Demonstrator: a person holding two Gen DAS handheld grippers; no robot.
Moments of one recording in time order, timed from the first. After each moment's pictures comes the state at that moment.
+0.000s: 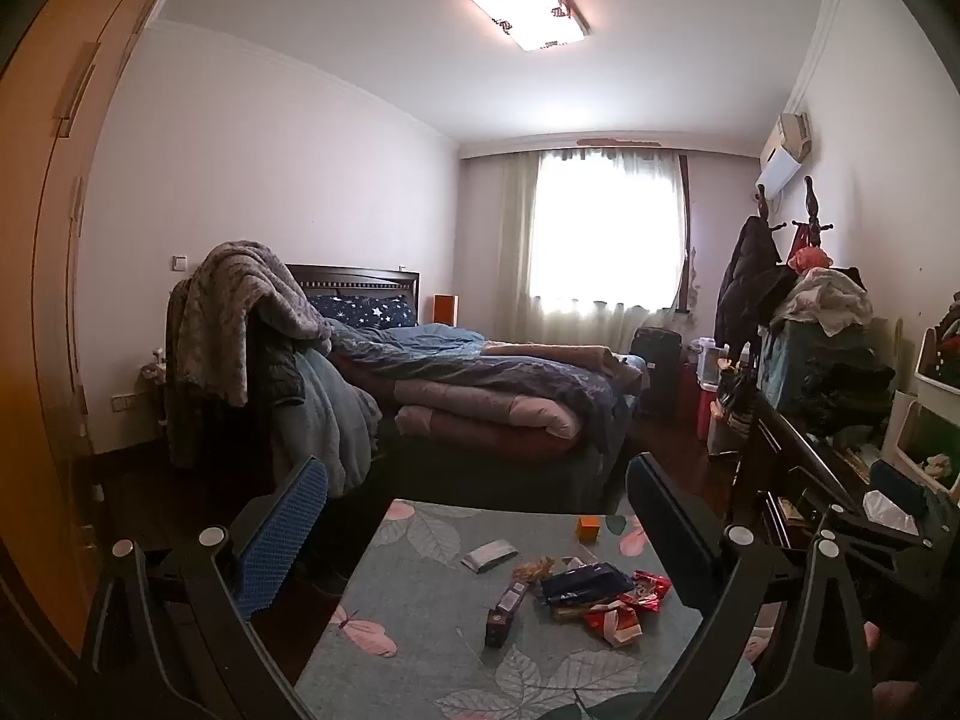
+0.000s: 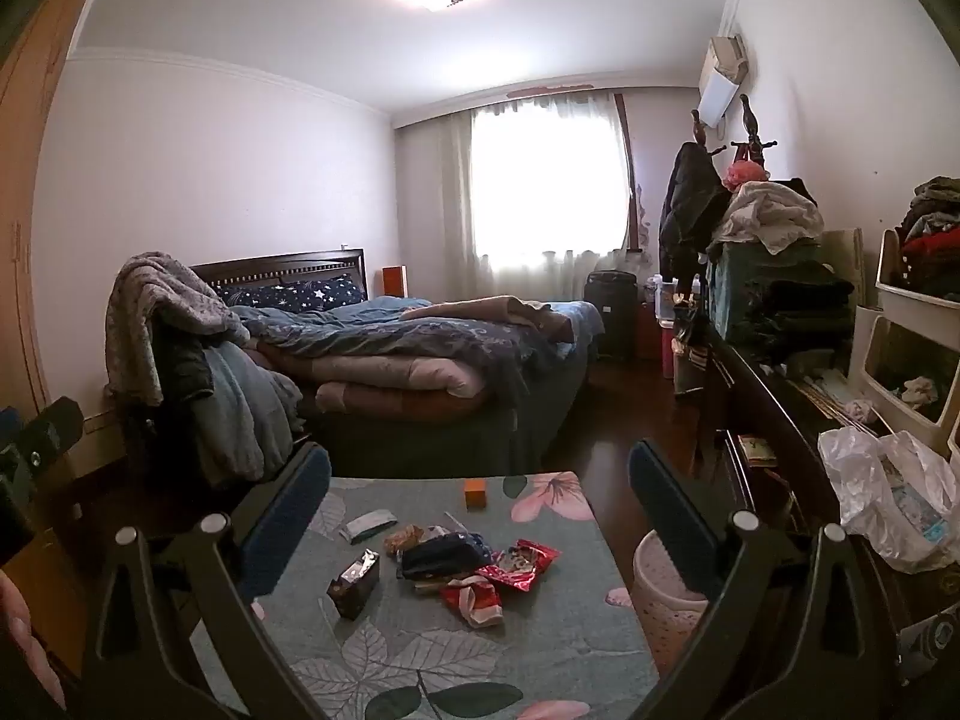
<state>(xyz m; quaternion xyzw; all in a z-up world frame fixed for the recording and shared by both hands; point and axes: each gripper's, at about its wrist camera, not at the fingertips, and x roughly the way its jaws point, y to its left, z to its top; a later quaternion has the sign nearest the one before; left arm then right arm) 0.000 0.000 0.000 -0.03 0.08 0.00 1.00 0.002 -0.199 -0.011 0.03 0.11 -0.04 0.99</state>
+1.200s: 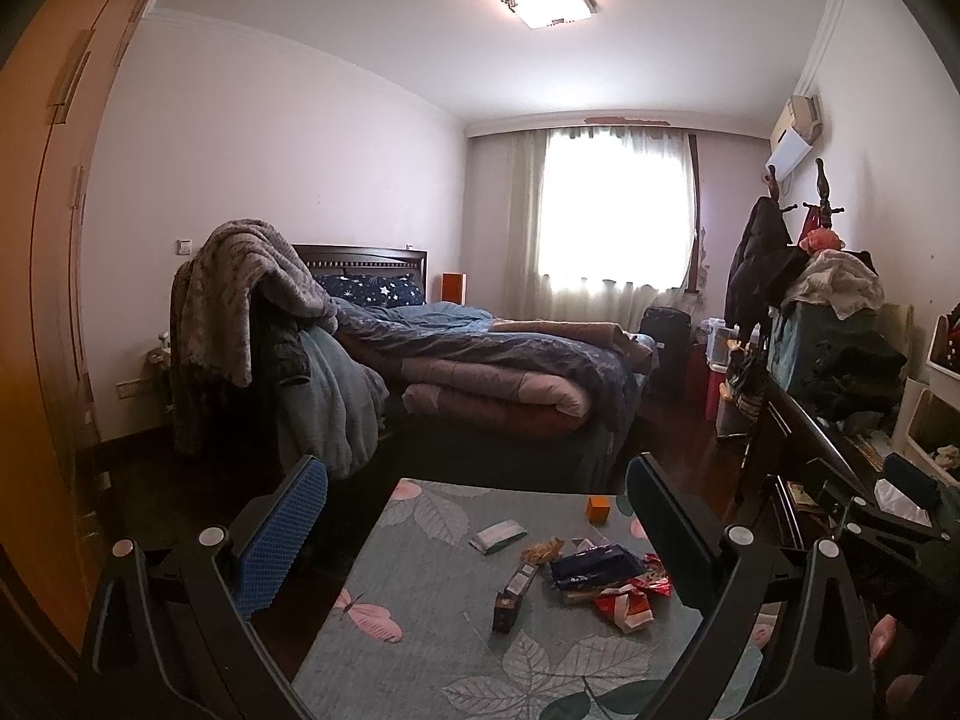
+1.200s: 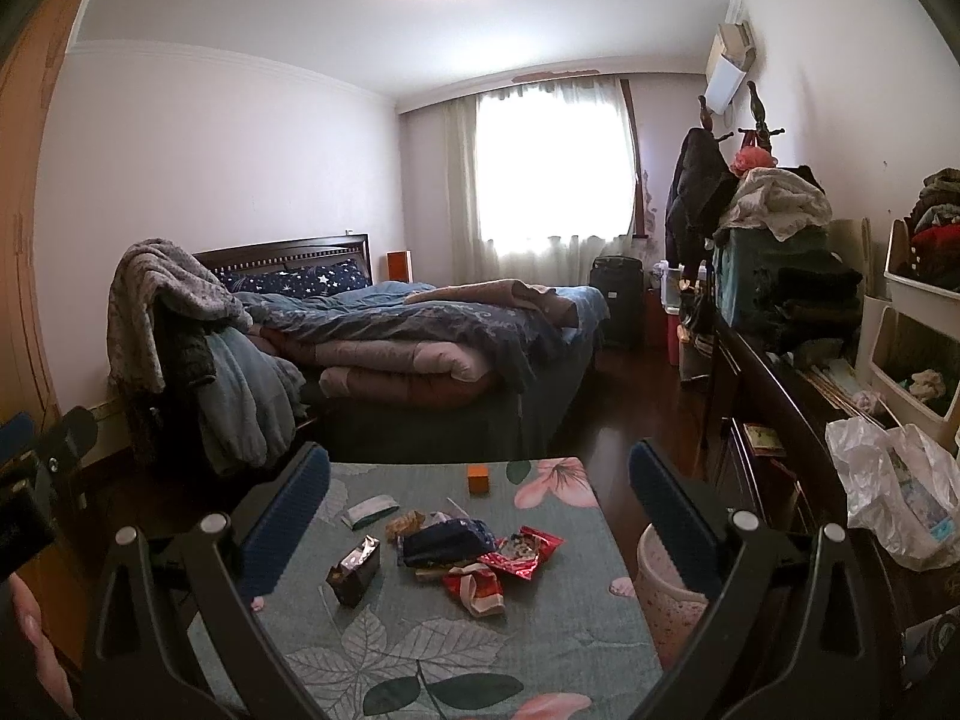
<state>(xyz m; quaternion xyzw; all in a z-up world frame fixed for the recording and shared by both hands) 0.016 -0.002 -0.021 -0.02 0.11 0.01 0.99 0.012 -0.204 -0.019 0.03 0.13 -0.03 0.99</state>
